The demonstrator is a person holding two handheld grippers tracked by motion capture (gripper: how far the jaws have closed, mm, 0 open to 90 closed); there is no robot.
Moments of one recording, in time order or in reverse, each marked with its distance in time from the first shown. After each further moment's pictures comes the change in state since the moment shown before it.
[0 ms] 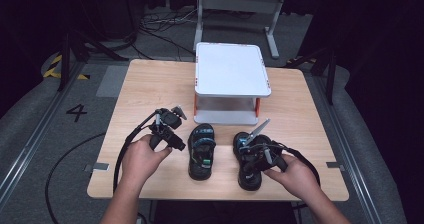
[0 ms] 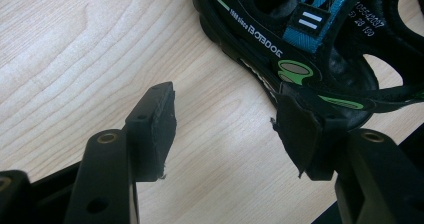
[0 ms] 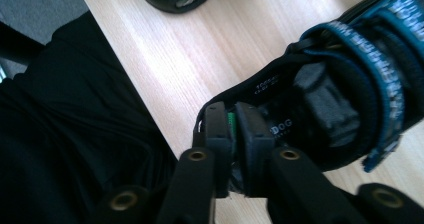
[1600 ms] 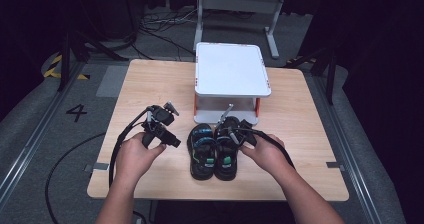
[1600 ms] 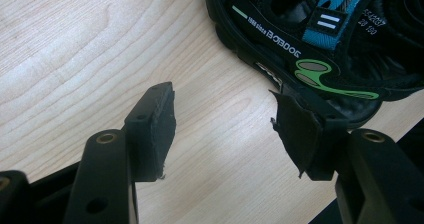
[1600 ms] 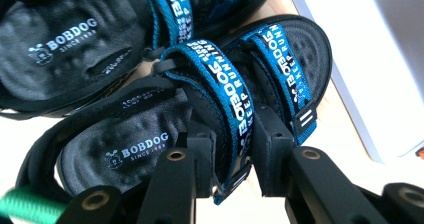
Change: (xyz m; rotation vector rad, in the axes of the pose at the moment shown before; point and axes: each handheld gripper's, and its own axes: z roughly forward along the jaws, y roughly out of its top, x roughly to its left) left arm 0.015 -0.007 -0.010 -0.039 -0.027 -0.037; right arm -0.017 0.084 0.040 0.056 -0.291 -0.126
